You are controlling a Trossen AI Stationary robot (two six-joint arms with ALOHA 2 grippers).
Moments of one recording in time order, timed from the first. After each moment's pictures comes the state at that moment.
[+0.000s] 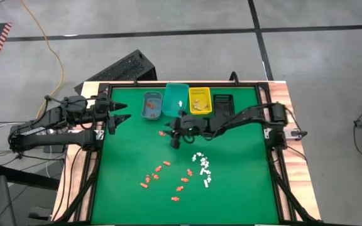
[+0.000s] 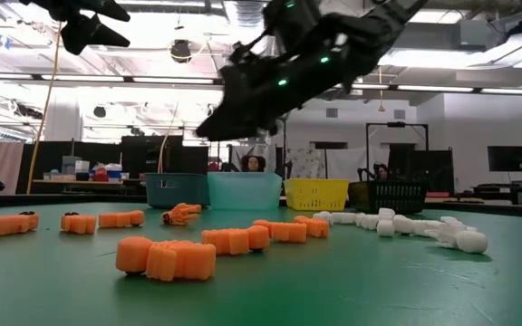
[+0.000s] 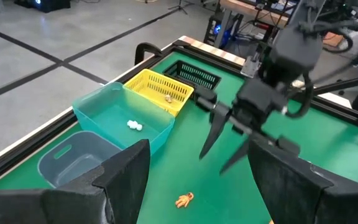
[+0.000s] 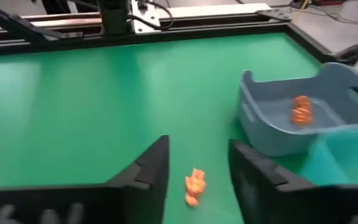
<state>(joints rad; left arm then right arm) 0.24 0.47 0.75 -0.52 -0.13 -0.27 -0.03 1.90 1.16 0.37 0.17 0.07</state>
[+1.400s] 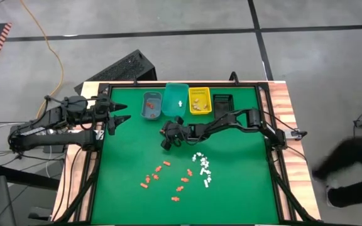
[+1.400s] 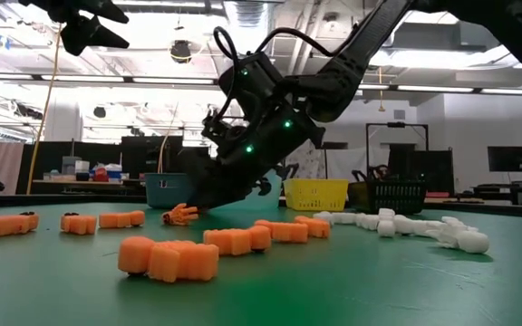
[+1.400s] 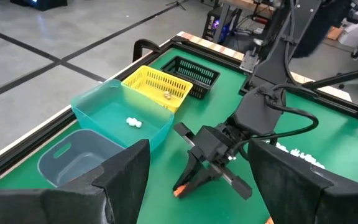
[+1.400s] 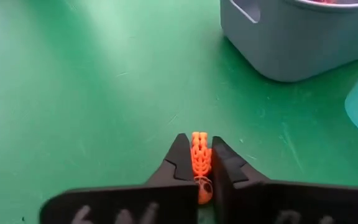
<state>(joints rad) 0.24 0.47 0.75 -0.53 -0.12 -0.26 -0.02 2.21 1.33 0.27 0.28 0.29</state>
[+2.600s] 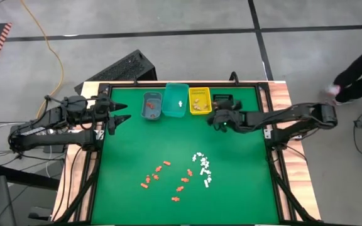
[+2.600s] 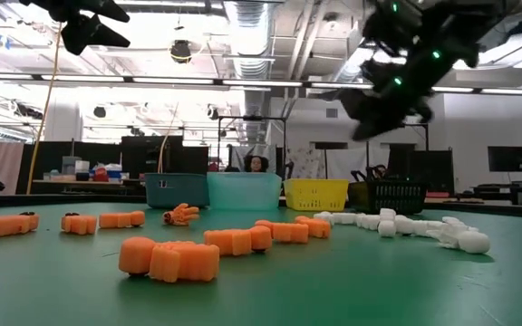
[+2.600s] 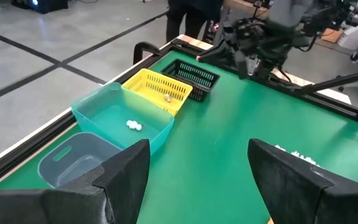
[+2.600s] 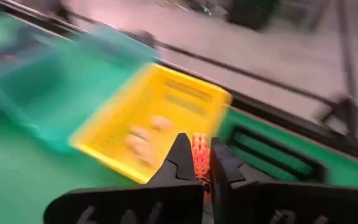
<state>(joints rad) 0.24 0.47 0.75 -0.52 -0.12 -0.26 -0.13 1.24 0.66 -0.13 0.84 0.58</state>
